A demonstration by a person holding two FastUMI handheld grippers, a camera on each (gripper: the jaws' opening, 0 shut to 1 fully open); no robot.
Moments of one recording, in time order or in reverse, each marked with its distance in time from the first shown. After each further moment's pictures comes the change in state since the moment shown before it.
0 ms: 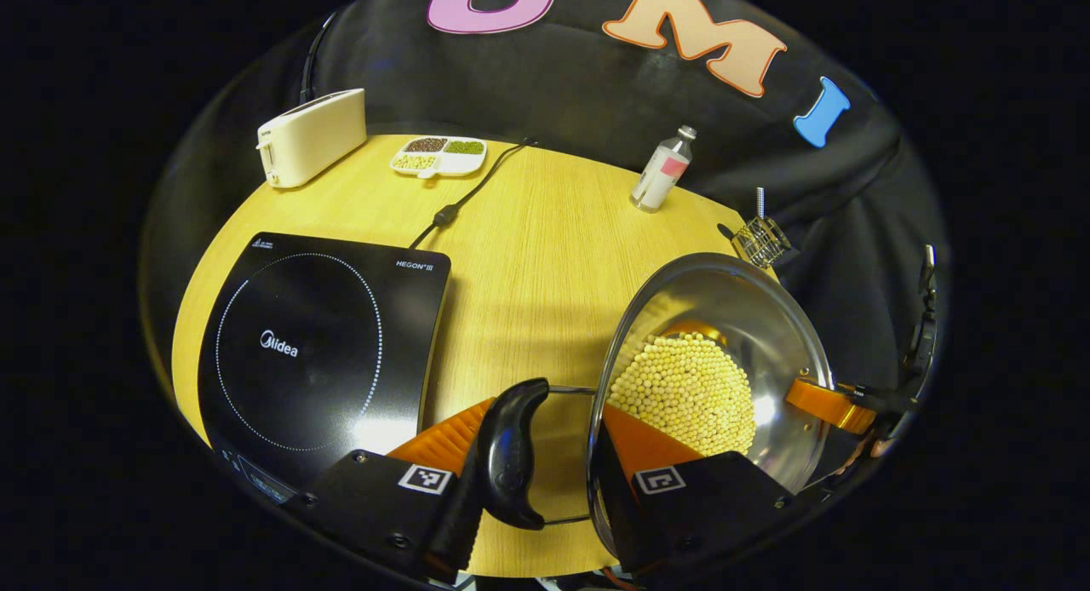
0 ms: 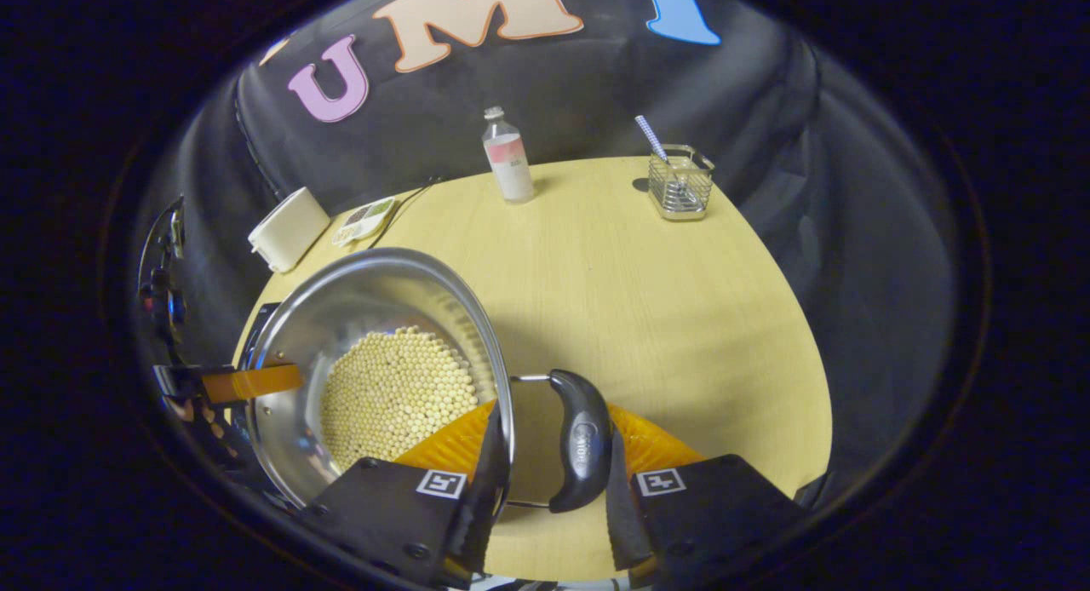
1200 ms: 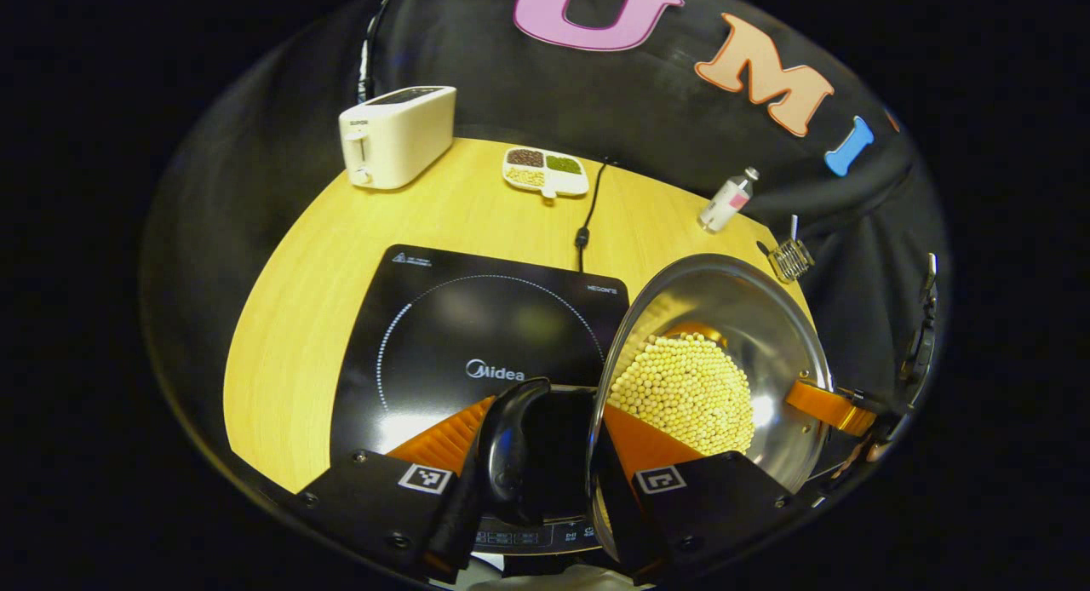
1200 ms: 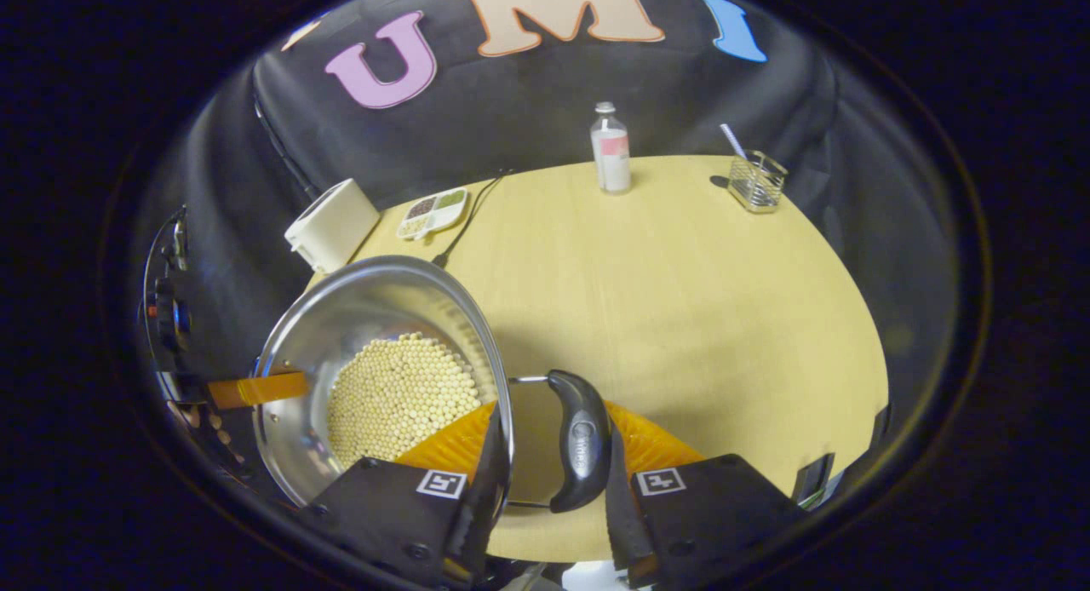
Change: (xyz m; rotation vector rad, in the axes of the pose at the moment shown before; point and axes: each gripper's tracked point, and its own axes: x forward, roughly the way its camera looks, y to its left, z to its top) left arm -0.088 0.177 0.027 -0.028 0.007 0.047; right arm -0.023 0.200 -0.018 0.032 0.014 0.047
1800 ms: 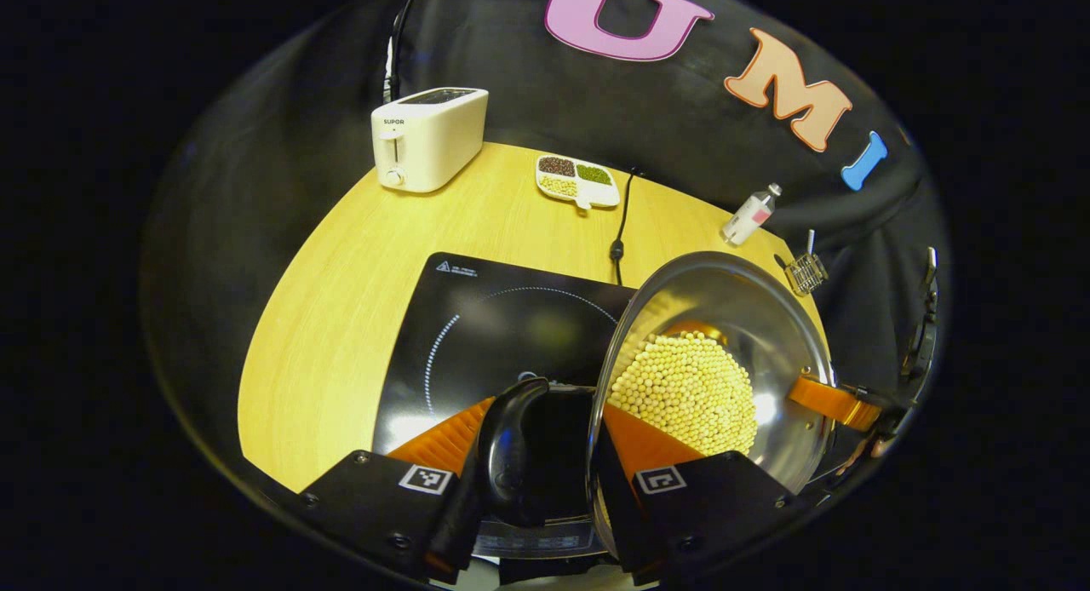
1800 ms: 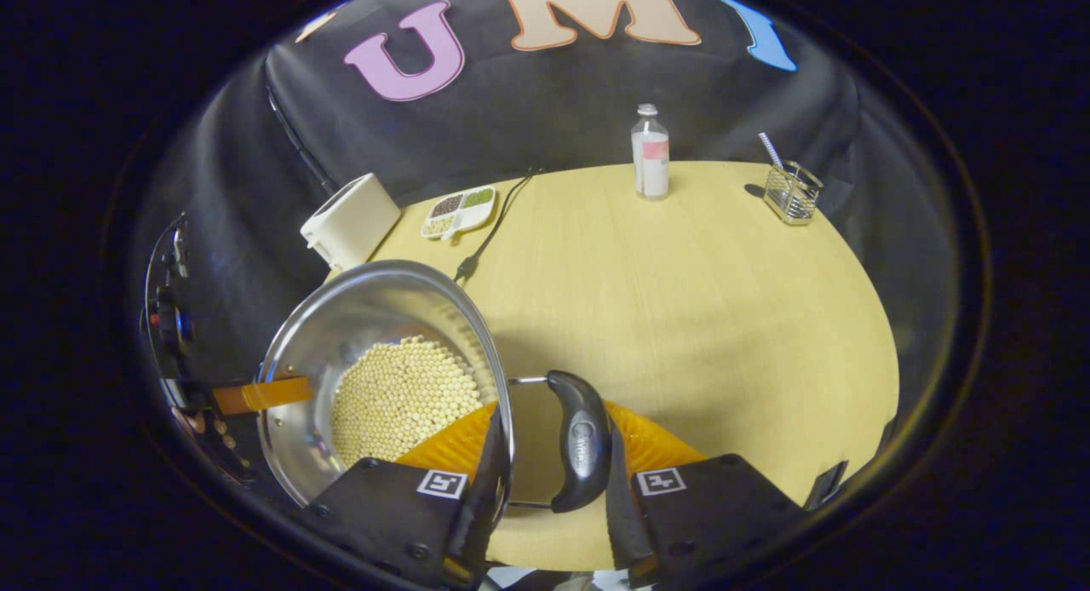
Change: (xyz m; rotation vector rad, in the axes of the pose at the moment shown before) left arm 0.004 0.047 0.015 0.000 0.005 0.019; right arm 0.019 0.046 0.006 -0.005 0.014 0.013
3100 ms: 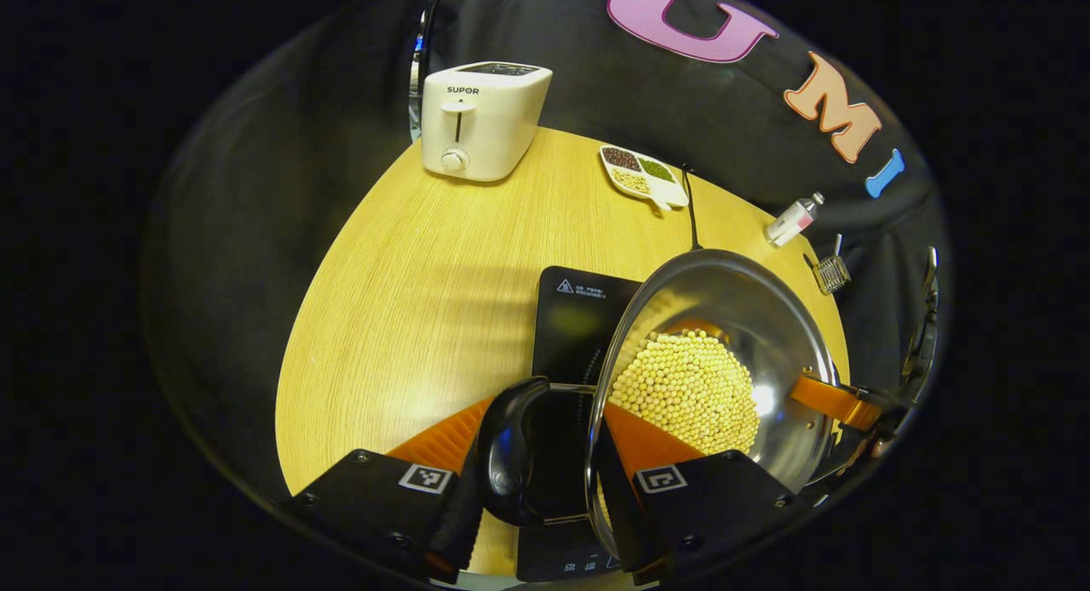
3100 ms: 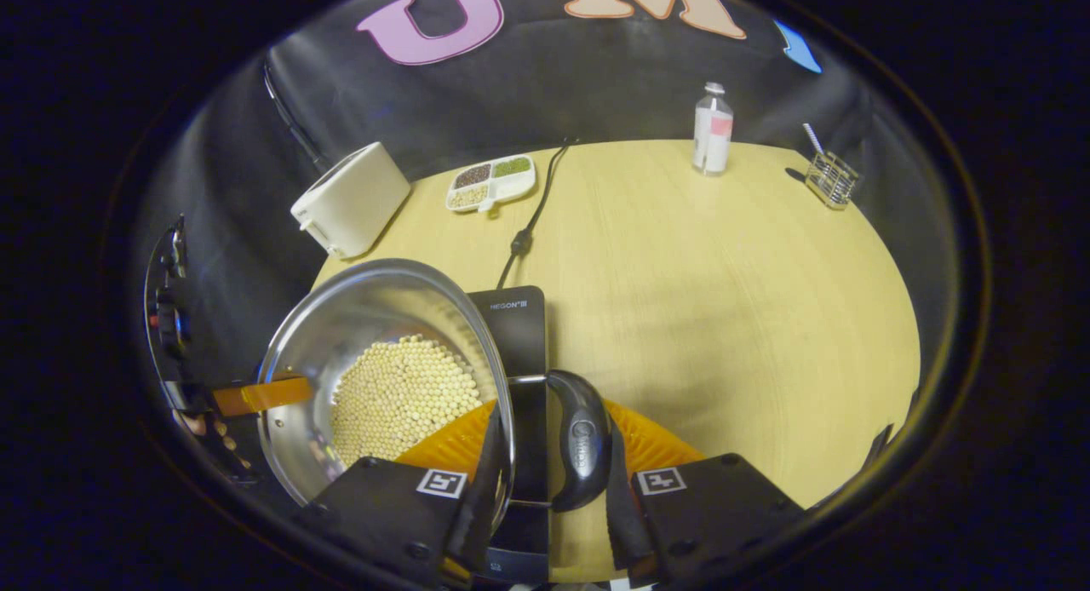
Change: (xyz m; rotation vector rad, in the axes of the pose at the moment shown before) left arm 0.029 0.108 0.018 -0.016 0.055 -0.030; right arm 0.059 0.108 -0.019 0.006 0.049 -0.053
